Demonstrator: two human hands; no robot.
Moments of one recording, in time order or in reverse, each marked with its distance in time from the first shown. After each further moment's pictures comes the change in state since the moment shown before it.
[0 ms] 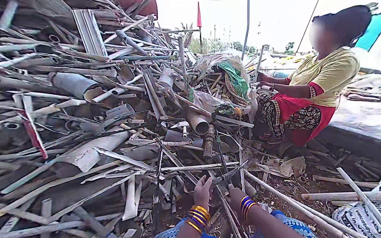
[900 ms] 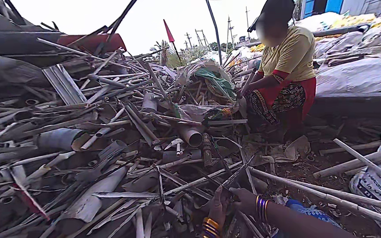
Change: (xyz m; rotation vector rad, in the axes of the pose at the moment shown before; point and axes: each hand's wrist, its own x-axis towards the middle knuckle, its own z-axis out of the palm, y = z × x) left_hand -0.005 -0.020 0.026 -0.090 -0.355 -0.019; right_hand -0.036 0.029 -0.024 0.325 0.077 -0.478
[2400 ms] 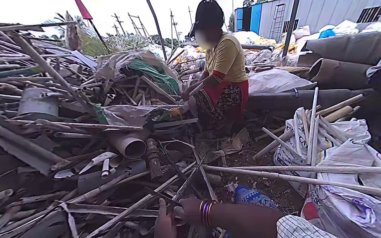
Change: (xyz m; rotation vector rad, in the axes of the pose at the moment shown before) left_hand -0.006 0.011 0.011 0.082 0.148 -0.027; right_hand 0.014 -0.015 0.015 0.095 0.031 0.186
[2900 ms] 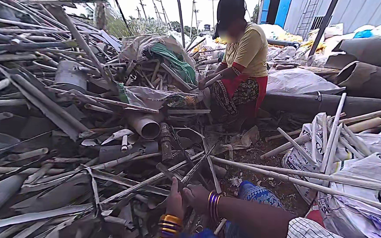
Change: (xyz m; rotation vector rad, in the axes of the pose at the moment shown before) left_hand 0.009 0.000 0.002 -0.172 -0.029 -0.006; right_hand 0.002 -0.004 0.012 0.041 0.061 -0.073
